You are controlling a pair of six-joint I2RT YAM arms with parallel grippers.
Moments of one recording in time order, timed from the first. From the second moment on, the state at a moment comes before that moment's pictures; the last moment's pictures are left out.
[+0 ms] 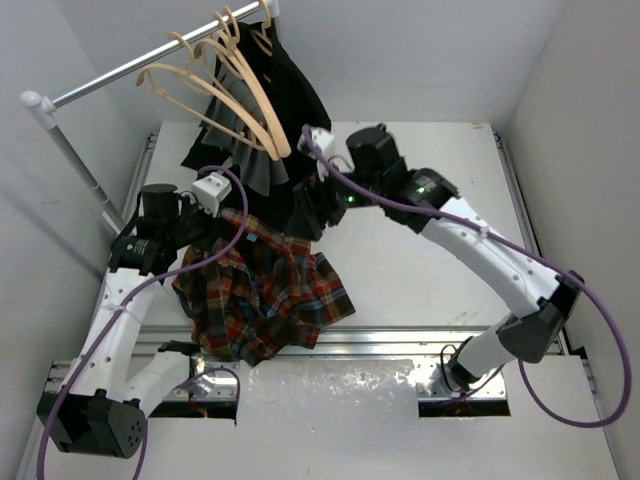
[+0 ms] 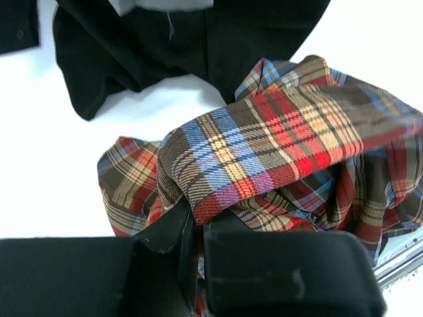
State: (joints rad) left arm -0.04 0.93 0.95 -0.66 0.35 0.32; right arm 0.77 1.52 1.58 -0.62 -0.46 0.13
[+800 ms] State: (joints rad) left arm -0.04 0.96 0.92 -0.65 0.31 0.32; right arm 0.78 2.13 2.27 -0.02 -0.42 0.19
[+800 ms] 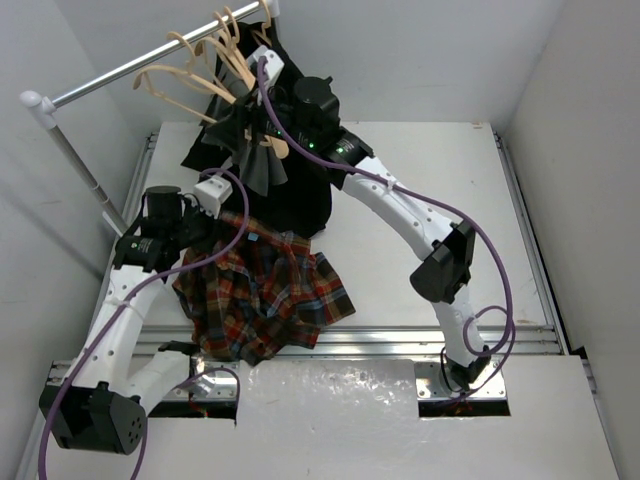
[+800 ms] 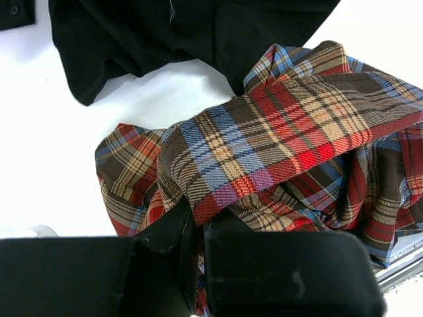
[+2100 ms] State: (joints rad) left arm -0.04 0.91 0.87 -0.64 0.33 0.29; right arm 0.77 2.21 2.33 0.05 -0.24 0.07
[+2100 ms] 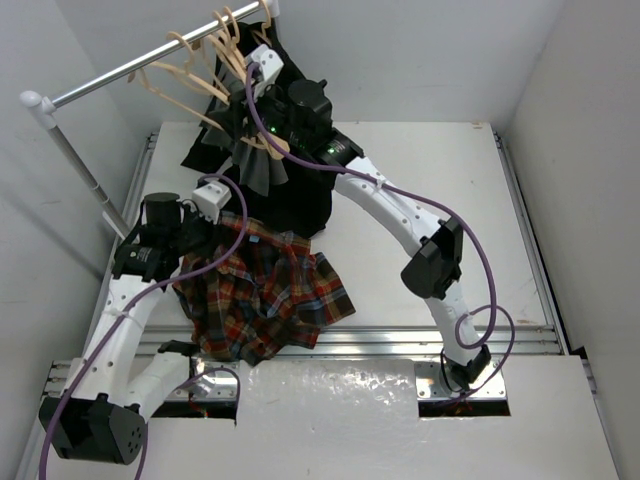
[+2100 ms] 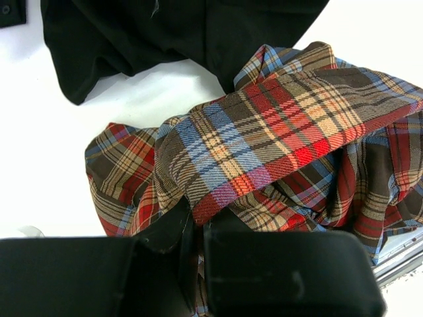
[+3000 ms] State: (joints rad) left arm -0.04 0.90 0.87 -0.63 0.33 0.28; right arm 0.77 2.32 2.29 0.03 -0.29 0.12
